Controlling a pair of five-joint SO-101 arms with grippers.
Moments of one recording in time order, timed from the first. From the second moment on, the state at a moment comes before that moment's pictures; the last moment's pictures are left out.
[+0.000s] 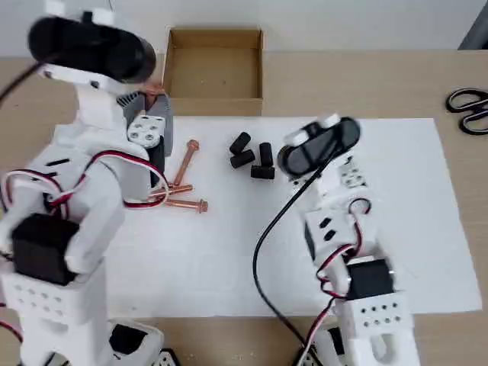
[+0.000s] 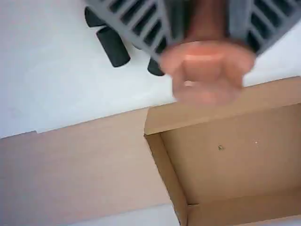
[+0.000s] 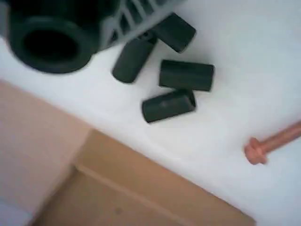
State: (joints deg) left arm 10.1 -36.1 -3.9 77.1 5.7; right arm -14.8 -63.7 60.0 31.6 14.3
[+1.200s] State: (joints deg) left arm 17.6 -64.0 63.4 20.4 15.6; right arm -33.5 -81.6 87.8 25.2 -3.9
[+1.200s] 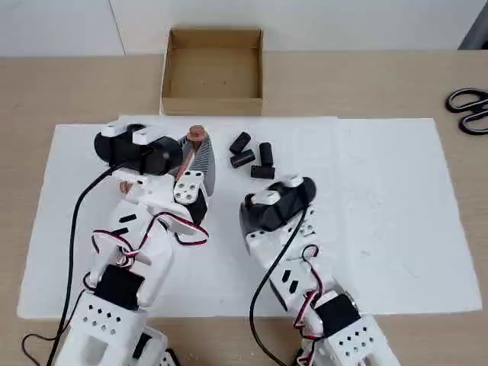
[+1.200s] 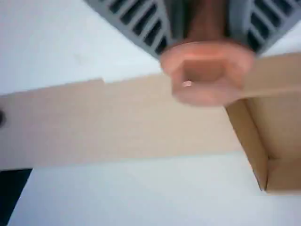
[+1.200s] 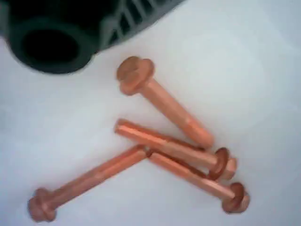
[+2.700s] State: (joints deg) left arm 25.8 -61.8 79.2 2.3 24.7; right arm -36.7 -81.6 87.9 25.4 -3.9
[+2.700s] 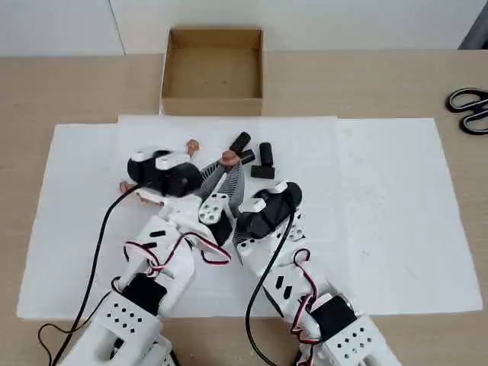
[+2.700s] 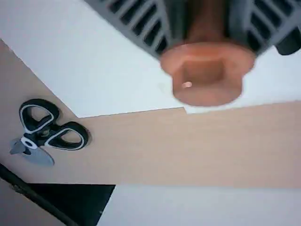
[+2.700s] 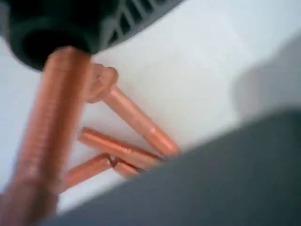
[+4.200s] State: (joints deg) left arm 28.0 -62.4 79.2 15.8 24.7; right arm -36.7 -81.5 88.0 25.5 -4.1
